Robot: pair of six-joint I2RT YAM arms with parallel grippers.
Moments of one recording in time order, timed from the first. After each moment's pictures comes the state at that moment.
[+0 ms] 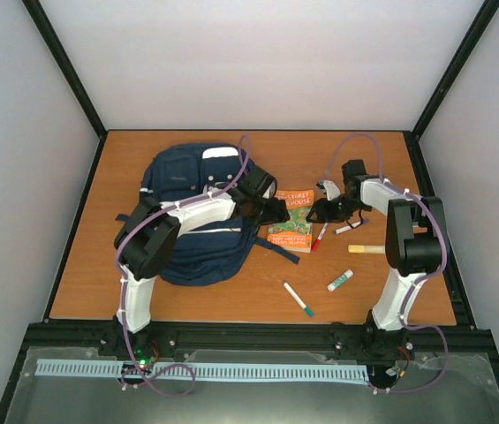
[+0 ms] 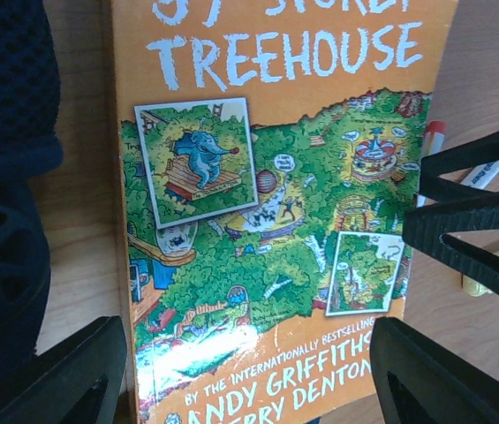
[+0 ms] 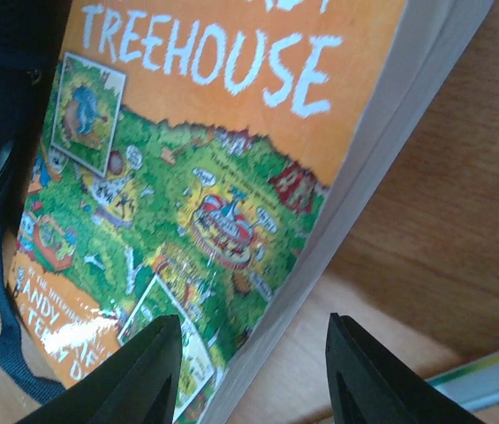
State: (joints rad) left arm -0.73 2.00 1.44 -0.41 0.25 -0.77; right arm 0.09 1.86 1.18 -0.66 -0.59 -0.15
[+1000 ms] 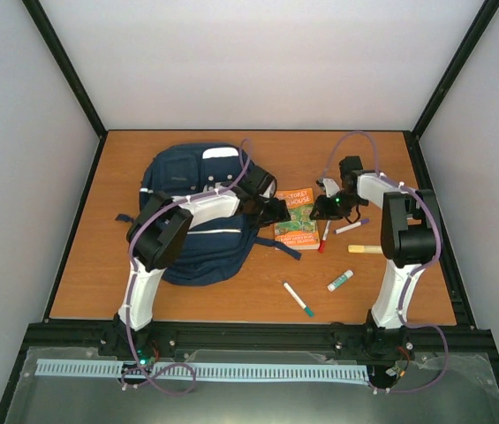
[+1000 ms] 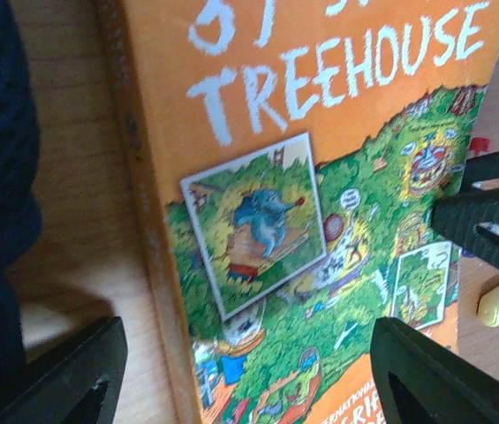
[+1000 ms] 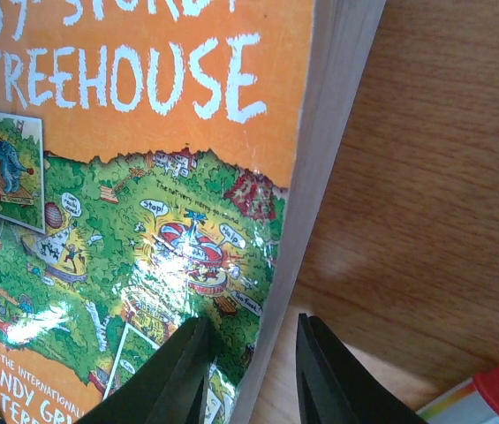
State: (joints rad) left arm -0.69 2.12 1.49 -0.39 0.32 -0.80; right arm 0.10 1.97 1.27 -0.69 -0.50 -0.12
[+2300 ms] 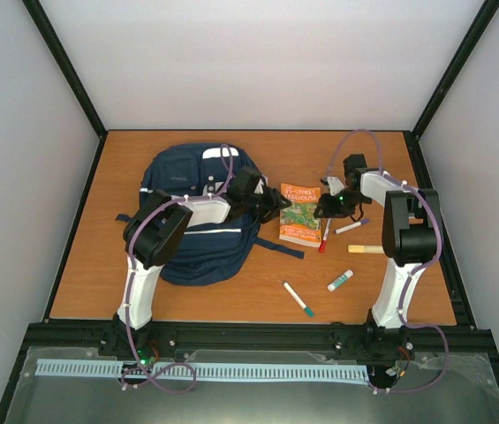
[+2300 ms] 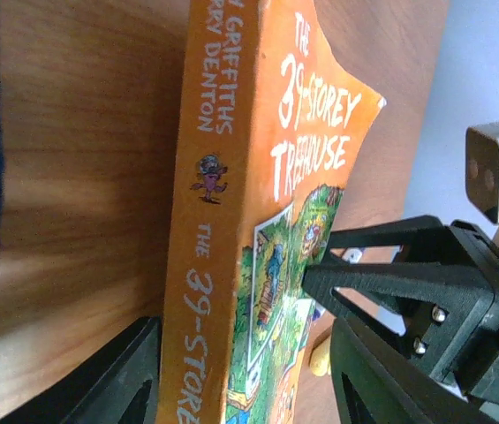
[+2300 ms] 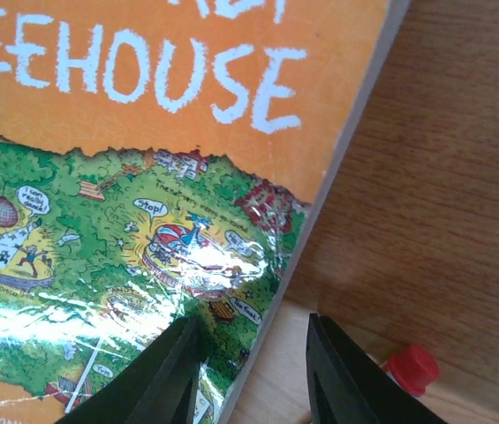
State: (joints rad) left arm -0.65 2.13 1.33 0.13 0.48 -1.18; right arm 0.08 1.98 1.30 -0.72 -0.47 -0.14
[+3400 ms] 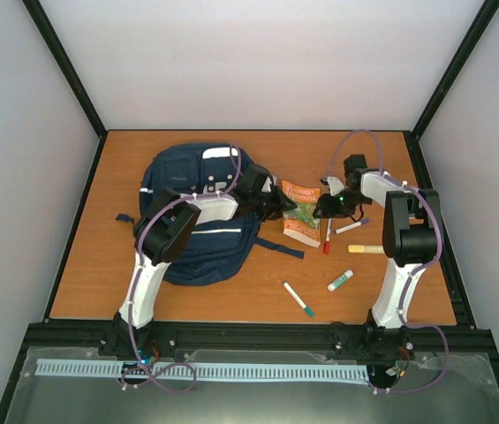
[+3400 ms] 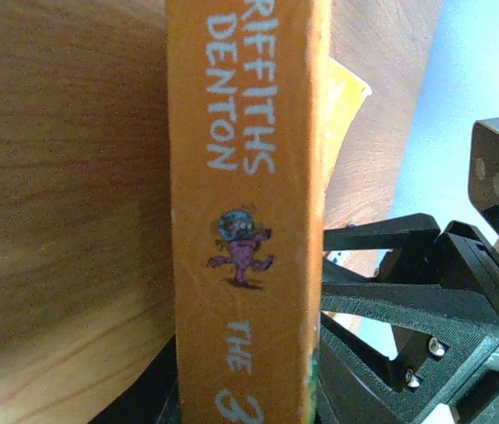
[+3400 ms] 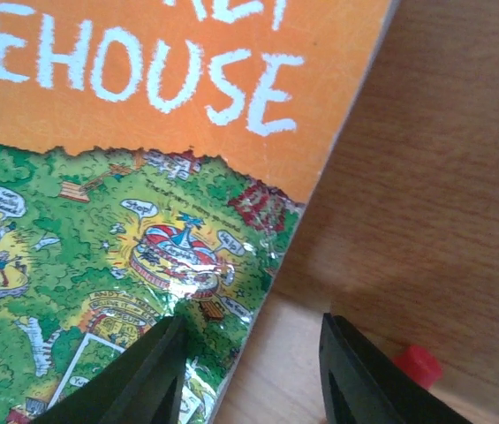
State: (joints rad) left arm -0.66 2.23 1.46 0.09 0.55 -1.20; right arm 0.07 1.98 1.30 -0.71 -0.47 -0.16
